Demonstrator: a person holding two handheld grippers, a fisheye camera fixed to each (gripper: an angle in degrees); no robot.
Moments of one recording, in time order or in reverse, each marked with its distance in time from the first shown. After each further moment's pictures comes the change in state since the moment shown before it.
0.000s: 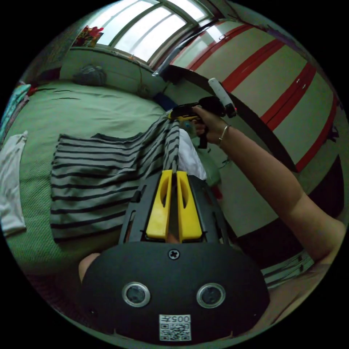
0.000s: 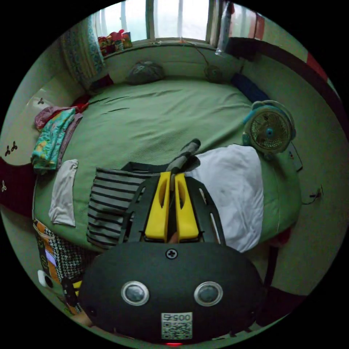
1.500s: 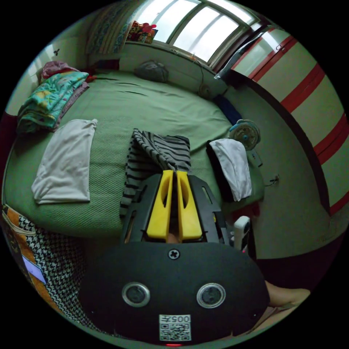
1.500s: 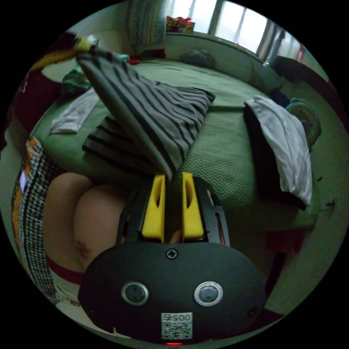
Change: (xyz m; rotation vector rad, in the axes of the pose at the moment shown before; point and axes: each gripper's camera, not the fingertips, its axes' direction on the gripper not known) left arm -0.061 -0.035 -0.080 -0.085 -0.426 -0.202; right arm -0.132 0.349 0.040 0.056 -0.169 -0.180
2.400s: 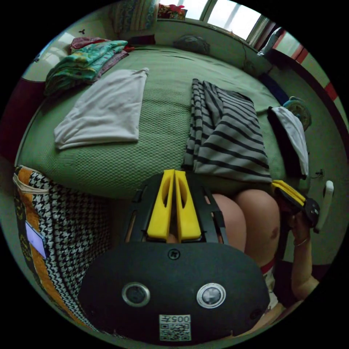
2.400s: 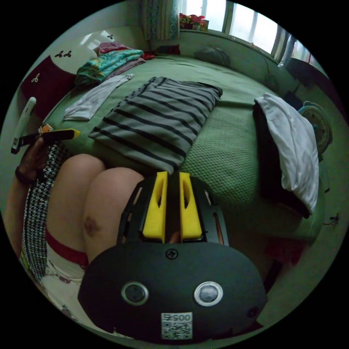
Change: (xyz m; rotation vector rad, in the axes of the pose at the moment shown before) left arm -0.063 0.122 0.089 -0.139 -0.249 -0.093; right arm -0.017 0.057 0.037 -0.069 -0.022 -0.133
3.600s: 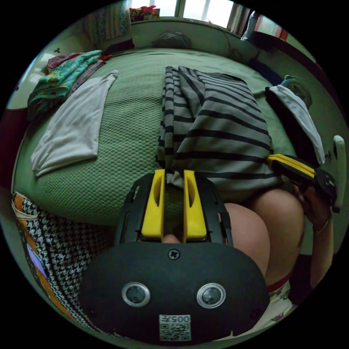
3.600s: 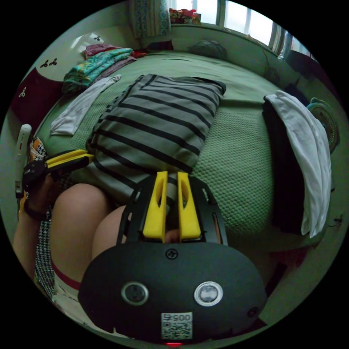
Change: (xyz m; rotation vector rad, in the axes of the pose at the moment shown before) left arm 0.060 0.019 0.091 0.004 -0.070 0.102; right arm 0.006 -0.047 0.109 -0.050 0.002 0.039
